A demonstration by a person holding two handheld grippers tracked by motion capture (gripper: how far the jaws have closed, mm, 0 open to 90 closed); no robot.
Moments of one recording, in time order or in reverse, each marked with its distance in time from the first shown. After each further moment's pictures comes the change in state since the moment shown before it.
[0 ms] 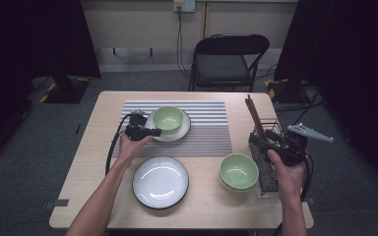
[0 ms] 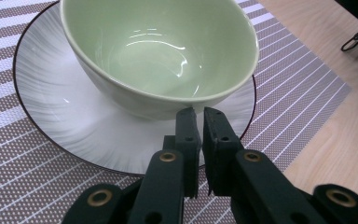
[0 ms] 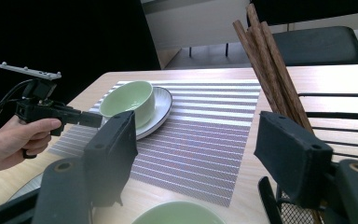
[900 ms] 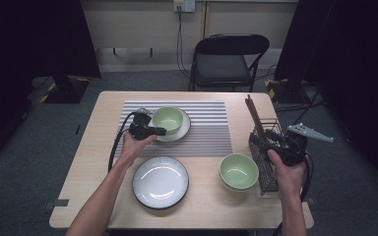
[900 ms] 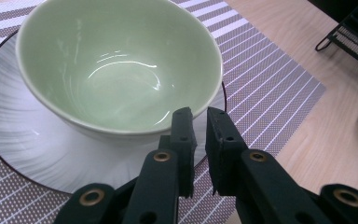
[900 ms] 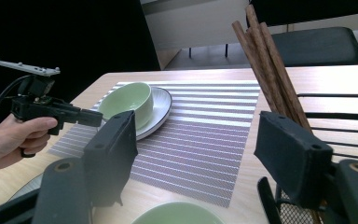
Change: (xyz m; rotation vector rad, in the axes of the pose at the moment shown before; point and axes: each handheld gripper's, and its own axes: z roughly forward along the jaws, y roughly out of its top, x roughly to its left) left arm -0.012 0.009 -0.003 -0.022 -0.061 0.050; right arm -0.001 0.000 0.000 -0.003 -0.002 0.001
